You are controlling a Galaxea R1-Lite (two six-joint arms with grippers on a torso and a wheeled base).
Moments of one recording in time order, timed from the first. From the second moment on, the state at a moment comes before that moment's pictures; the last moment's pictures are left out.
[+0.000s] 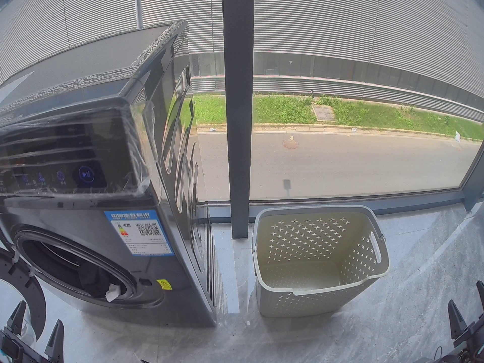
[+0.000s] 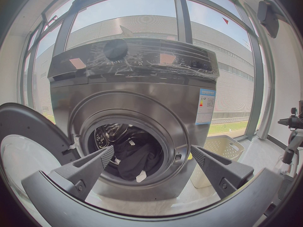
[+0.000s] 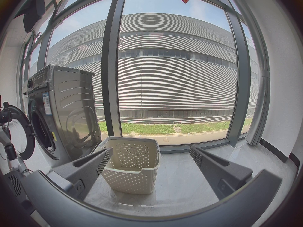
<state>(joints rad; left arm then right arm) 0.00 0.02 -0.02 -0.01 -0.02 -0.05 0.00 0.02 -0.02 0.02 0.00 0.00</state>
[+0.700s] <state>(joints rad) 0.00 0.02 -0.02 -0.01 -0.02 -0.05 0.00 0.02 -0.02 0.02 0.00 0.00</state>
